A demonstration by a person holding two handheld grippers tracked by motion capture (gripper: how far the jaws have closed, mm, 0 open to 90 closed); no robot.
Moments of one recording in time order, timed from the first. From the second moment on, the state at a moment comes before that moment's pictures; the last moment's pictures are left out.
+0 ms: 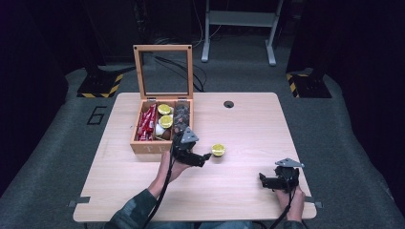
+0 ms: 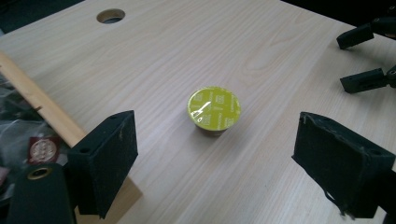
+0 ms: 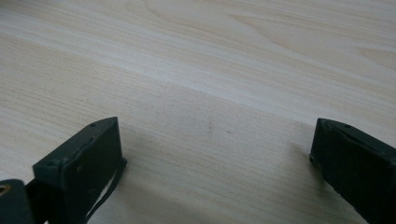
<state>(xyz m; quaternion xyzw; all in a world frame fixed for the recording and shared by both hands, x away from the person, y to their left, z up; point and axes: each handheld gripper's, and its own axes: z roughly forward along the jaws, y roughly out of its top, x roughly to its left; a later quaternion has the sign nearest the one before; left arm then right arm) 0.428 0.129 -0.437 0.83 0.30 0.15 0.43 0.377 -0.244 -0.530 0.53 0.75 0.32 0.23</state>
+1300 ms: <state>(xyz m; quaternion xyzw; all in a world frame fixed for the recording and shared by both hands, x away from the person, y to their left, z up) 0.369 0.299 -0.469 0.77 0.44 0.21 0.42 0.377 -0.244 -0.530 0.53 0.75 0.32 0.23</state>
